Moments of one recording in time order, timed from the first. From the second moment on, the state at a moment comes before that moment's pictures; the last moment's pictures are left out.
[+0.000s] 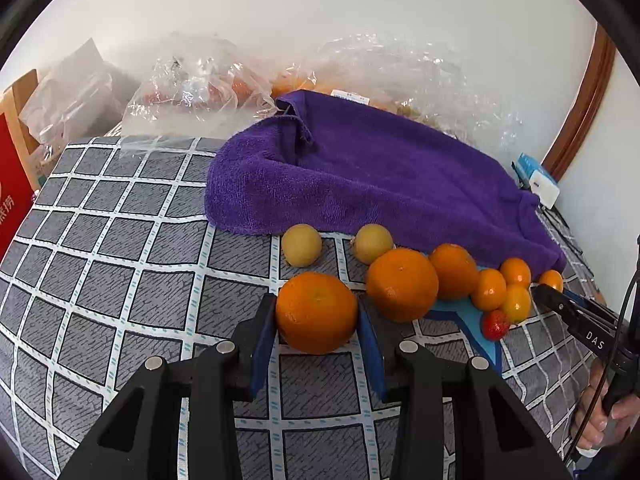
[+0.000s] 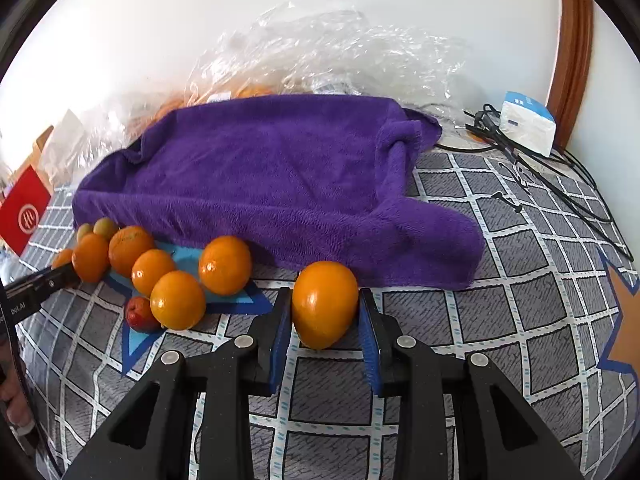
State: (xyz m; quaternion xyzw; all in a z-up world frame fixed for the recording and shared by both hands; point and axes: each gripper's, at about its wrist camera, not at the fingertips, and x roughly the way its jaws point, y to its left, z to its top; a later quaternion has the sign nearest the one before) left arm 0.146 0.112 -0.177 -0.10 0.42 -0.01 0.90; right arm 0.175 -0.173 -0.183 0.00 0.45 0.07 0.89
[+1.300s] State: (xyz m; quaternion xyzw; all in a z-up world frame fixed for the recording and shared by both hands) left arm 0.224 0.107 -0.064 -0.11 0.30 -0.01 0.95; right arm 0.261 -0.177 -0.110 0.03 0.39 0.04 0.92
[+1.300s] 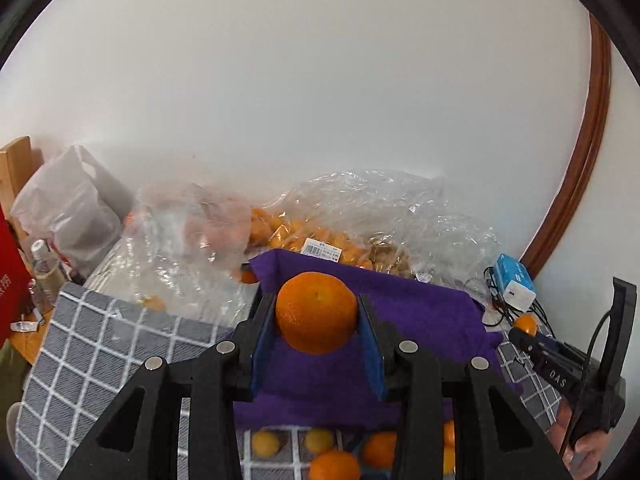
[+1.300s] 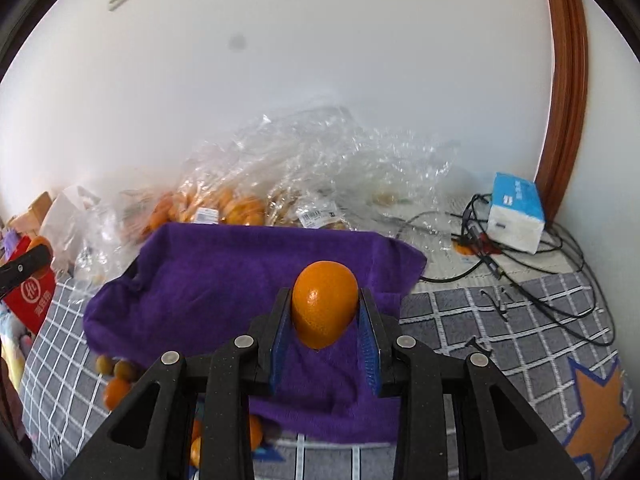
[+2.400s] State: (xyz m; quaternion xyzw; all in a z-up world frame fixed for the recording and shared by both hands) left arm 0.271 0.097 -0.165 -0.07 0.41 0.02 0.91; right arm 0.274 -0.164 -0.188 0.02 0.46 0.07 0.89
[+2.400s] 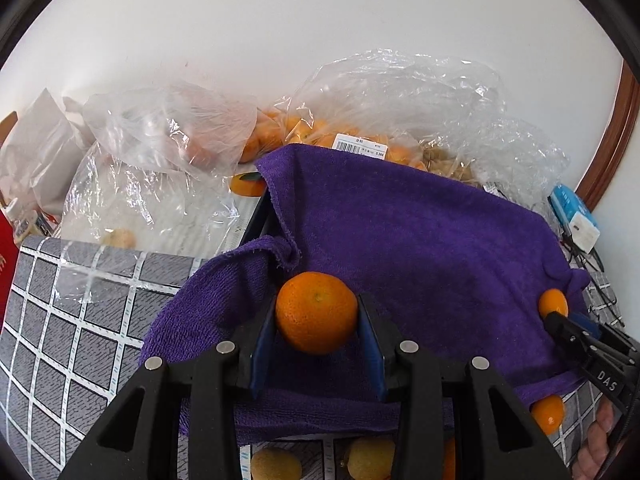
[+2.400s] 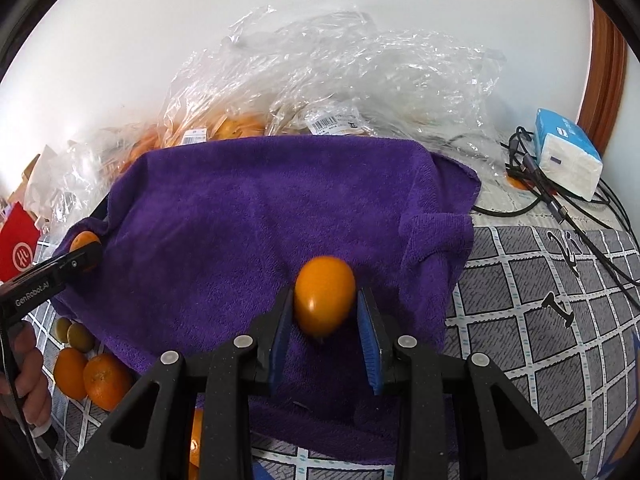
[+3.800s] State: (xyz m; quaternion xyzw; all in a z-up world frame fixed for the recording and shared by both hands) left arm 0.185 0.126 -0.134 -0.07 0.36 0.03 0.93; right arm 0.201 -0.137 -0.162 0.01 0.44 0.12 0.89
